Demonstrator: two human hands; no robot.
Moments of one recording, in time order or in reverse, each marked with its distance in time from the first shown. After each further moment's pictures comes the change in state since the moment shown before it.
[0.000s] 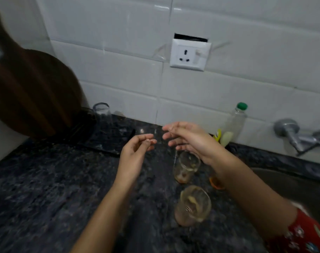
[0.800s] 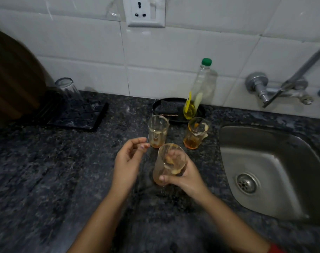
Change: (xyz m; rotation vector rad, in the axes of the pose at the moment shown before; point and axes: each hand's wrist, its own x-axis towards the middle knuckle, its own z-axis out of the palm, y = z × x) left_hand -0.090 -0.055 0.056 0.157 -0.072 -0.031; right_hand -0.116 0.198 -0.016 0.094 0.285 -0.076
